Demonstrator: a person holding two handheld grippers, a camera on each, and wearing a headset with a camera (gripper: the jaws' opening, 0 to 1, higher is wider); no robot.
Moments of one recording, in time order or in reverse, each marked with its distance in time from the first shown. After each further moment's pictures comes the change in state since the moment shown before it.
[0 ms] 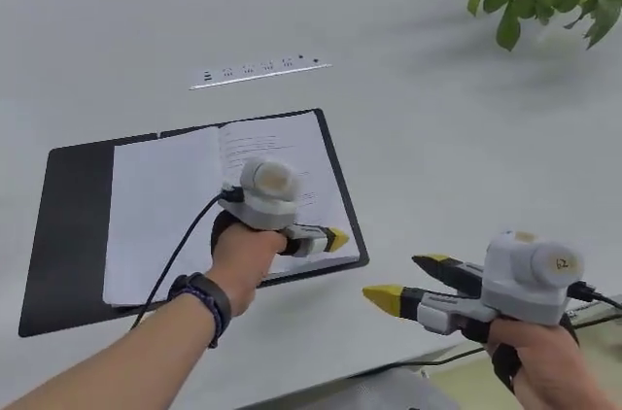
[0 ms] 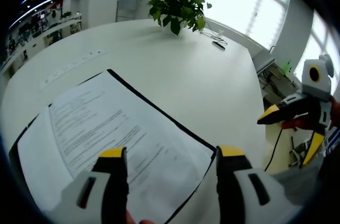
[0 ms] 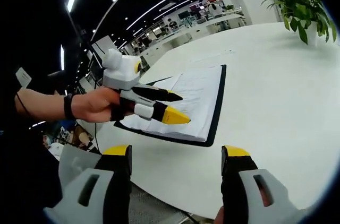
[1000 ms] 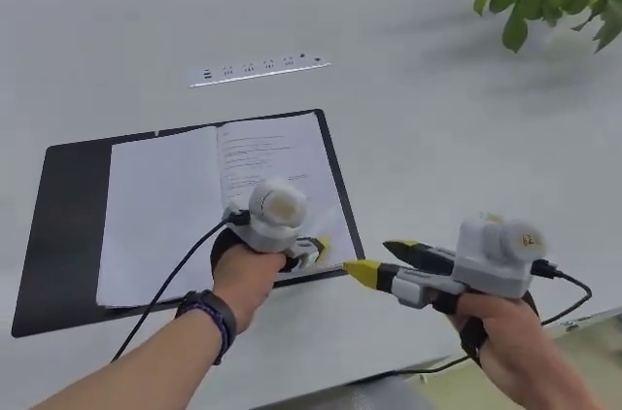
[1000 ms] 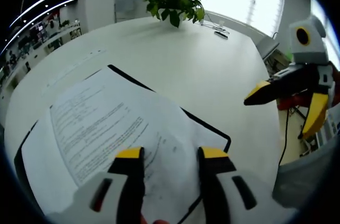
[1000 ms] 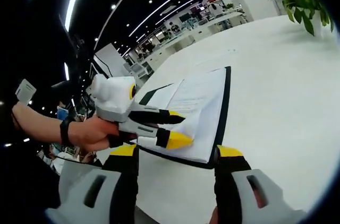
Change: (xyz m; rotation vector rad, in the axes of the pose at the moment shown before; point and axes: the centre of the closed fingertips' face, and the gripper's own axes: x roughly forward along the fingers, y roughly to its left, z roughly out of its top) left arm 0.006 0.013 -0.019 0.070 0.014 0.061; right arm 0.047 -0.016 0.030 0.078 -0.056 0.069
